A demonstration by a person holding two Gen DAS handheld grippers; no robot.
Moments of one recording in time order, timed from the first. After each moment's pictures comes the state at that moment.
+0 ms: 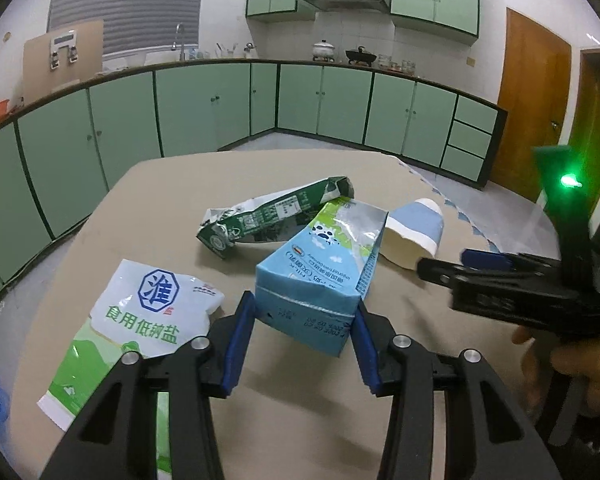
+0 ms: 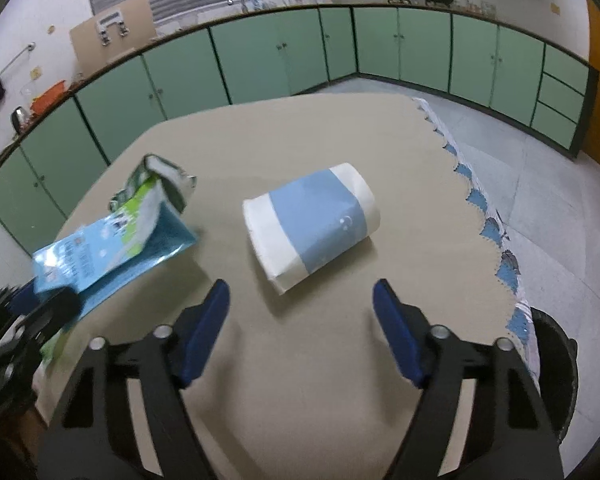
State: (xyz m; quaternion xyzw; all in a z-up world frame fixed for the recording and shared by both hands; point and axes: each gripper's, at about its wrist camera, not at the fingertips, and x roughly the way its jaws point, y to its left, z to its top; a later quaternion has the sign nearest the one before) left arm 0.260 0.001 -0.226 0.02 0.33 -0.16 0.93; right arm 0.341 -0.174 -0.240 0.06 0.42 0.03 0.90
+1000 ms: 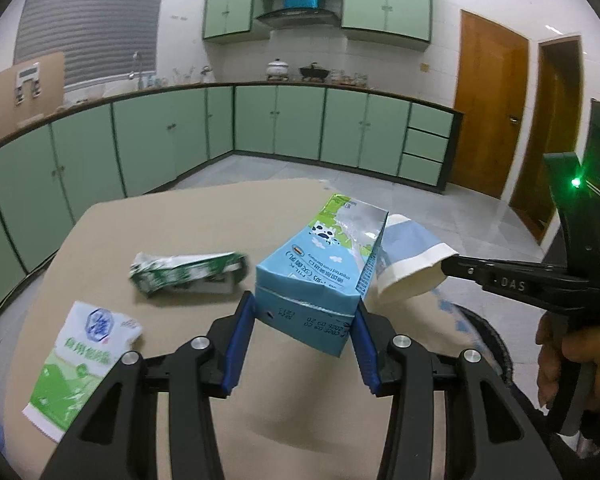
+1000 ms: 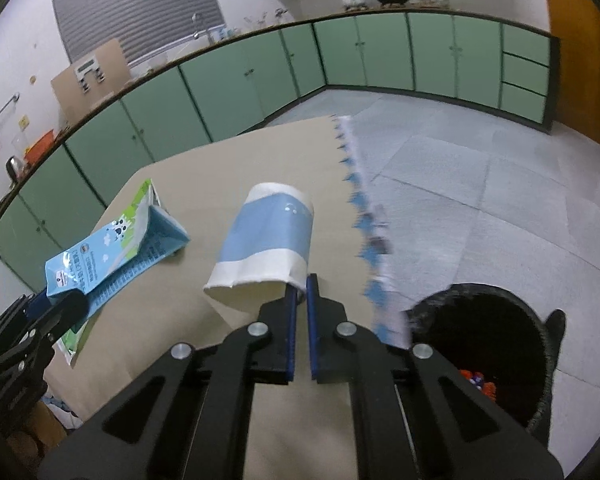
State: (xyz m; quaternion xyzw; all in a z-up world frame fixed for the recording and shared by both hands) left arm 0.230 -0.060 -0.184 0.04 0.29 -0.23 0.93; right arm 0.253 -0.284 -0.181 0.12 0.38 0.00 0.92
